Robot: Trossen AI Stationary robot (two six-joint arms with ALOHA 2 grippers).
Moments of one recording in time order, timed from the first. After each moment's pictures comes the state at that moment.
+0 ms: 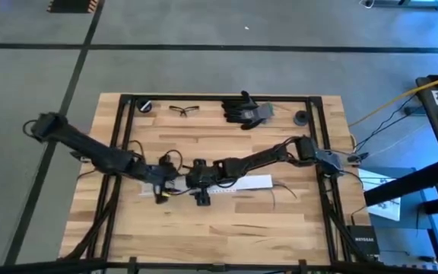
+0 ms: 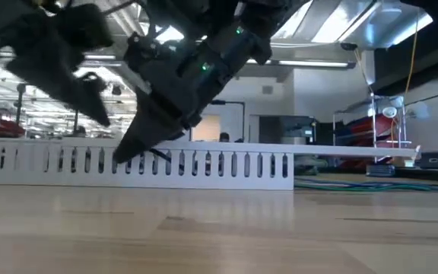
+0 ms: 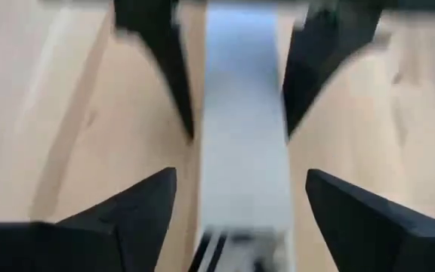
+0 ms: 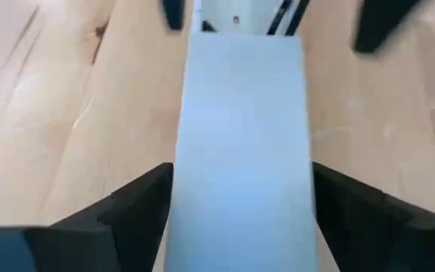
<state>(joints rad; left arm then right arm) -0.37 1.10 0.52 -0.27 -0.29 -0.37 0.14 2.26 1.64 -0.21 0.00 0.00</state>
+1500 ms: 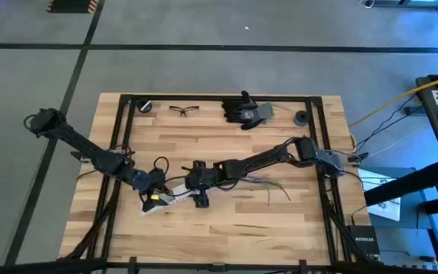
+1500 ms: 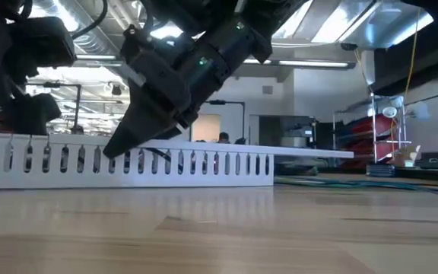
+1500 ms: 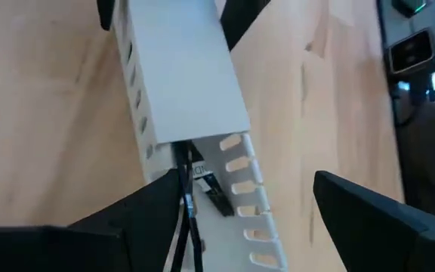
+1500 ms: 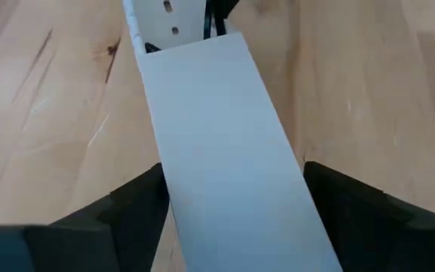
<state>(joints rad) -0.50 0.99 0.35 -0.08 -0.07 -0.75 0.15 2.27 1.64 -0.19 0.02 0.03</state>
